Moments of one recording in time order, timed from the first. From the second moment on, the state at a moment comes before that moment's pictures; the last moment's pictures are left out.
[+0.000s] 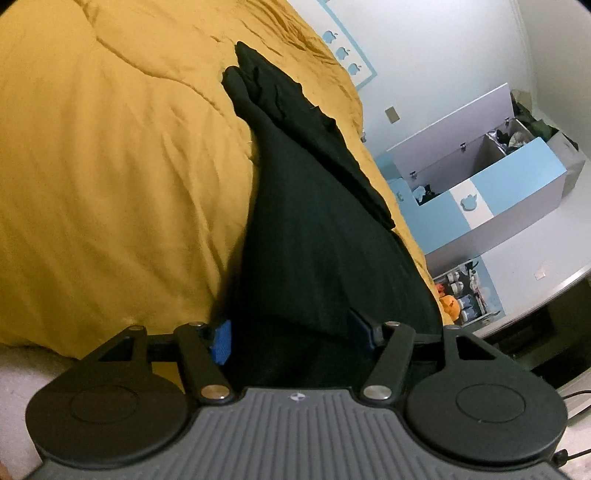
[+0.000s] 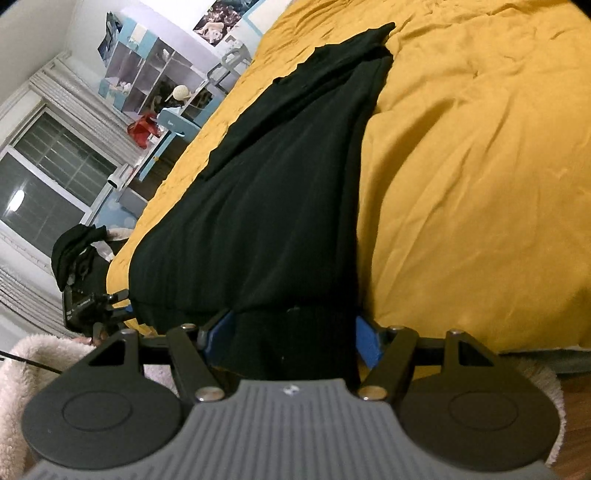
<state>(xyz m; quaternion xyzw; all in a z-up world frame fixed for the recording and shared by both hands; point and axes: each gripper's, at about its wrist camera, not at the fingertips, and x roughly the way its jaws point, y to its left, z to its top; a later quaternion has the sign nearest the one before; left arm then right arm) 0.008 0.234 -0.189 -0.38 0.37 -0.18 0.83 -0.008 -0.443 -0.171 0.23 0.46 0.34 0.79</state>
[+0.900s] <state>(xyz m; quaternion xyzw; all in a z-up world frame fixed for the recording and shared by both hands) -0.013 0.222 -0.186 -0.36 0.38 -0.22 0.82 -0.011 -0.441 -0.167 0.25 0.47 0.37 0.76</state>
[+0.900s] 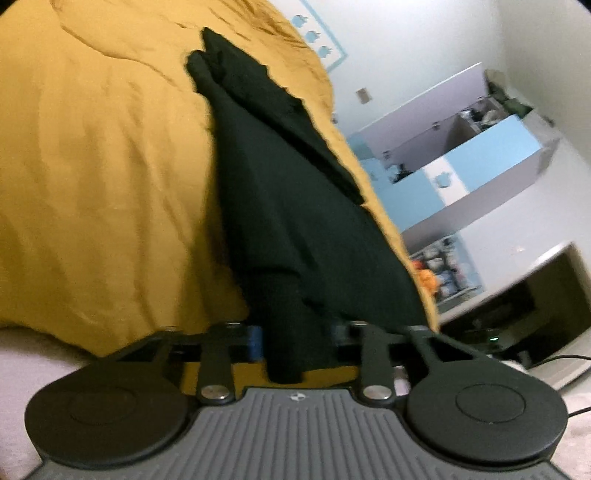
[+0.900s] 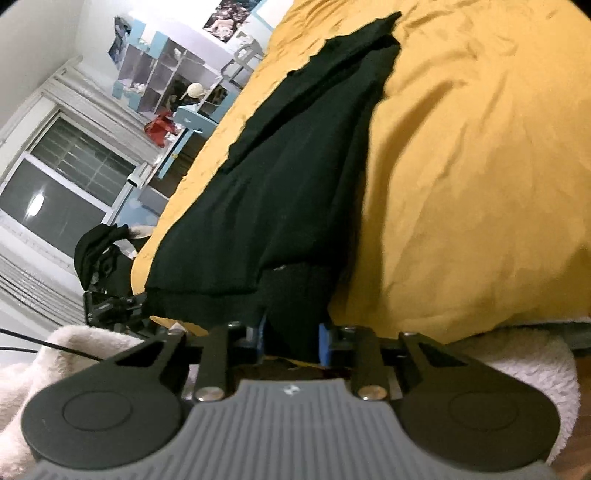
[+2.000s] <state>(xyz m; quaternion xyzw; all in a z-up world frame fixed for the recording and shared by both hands) 0.232 0.271 -0.104 -0.48 0.20 -0.21 0.83 0.221 -0.422 -0.090 0.51 0.24 0.29 0.77</state>
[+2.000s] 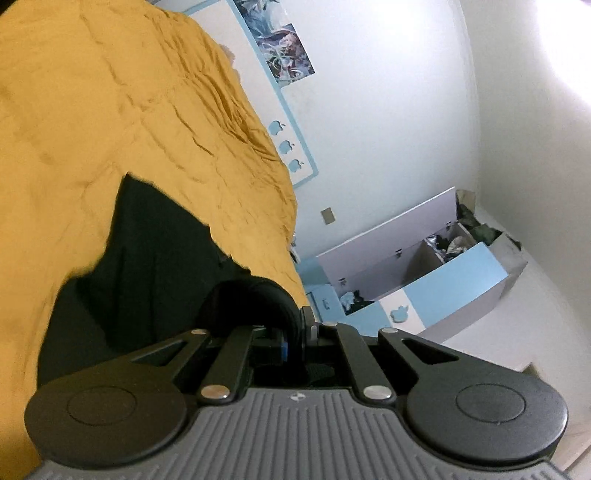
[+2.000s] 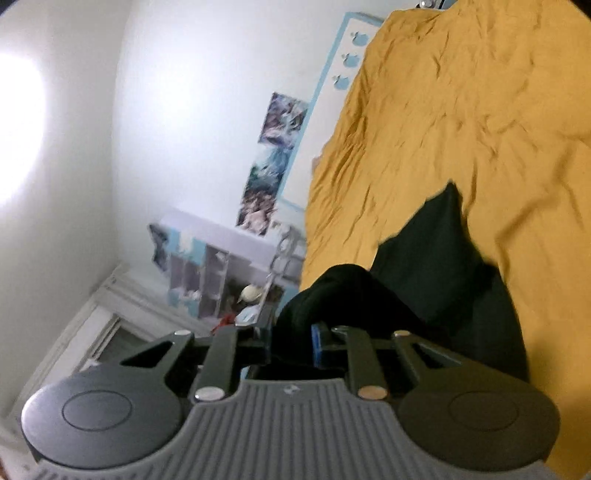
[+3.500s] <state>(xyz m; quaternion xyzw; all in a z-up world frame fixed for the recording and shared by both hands) 0.223 0.263 -0.207 -0.57 0.32 0.04 0.75 0.260 -0.357 -0.180 0.50 0.37 0.08 0.78</state>
